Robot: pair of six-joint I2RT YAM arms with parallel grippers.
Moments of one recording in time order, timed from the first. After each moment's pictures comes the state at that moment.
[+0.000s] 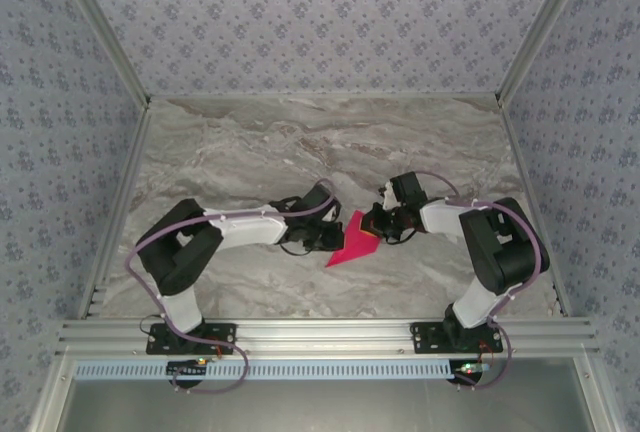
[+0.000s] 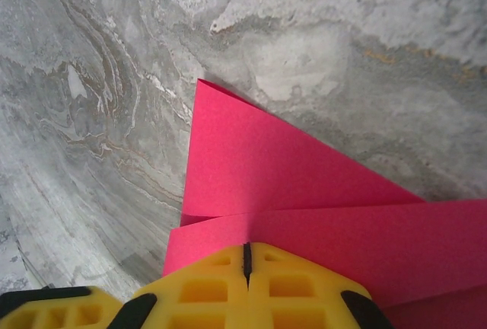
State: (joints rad) left arm -0.91 1.77 0.99 -0.23 0.27 -0.79; right arm 0.36 1.65 0.68 -0.09 -0.56 0.68
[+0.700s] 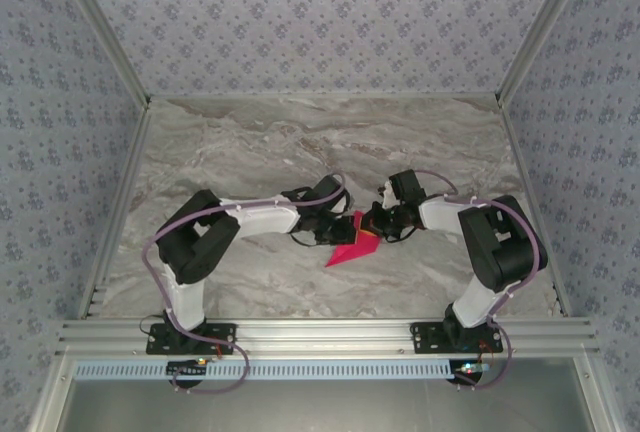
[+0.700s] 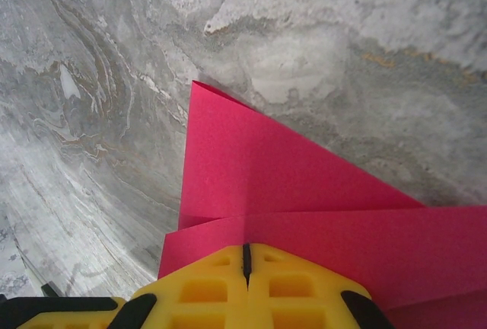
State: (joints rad) left arm -0.90 1.90 1.13 -0.26 0.40 -0.78; right arm 0.36 1.67 0.72 -0.15 -0.56 0.67
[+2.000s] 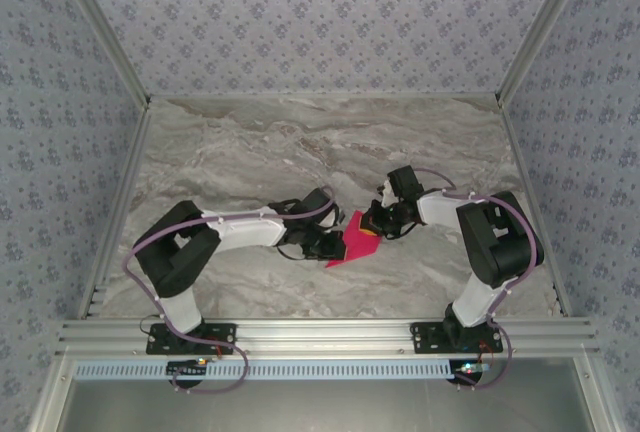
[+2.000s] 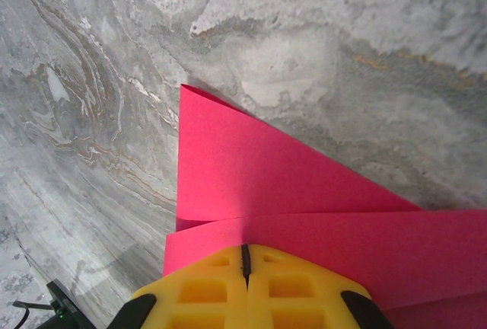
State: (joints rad) left arm -0.92 1.76 0.97 -0.29 0.42 -0.78; right arm 0.35 1.71 0.77 -0.23 -0.57 0.67
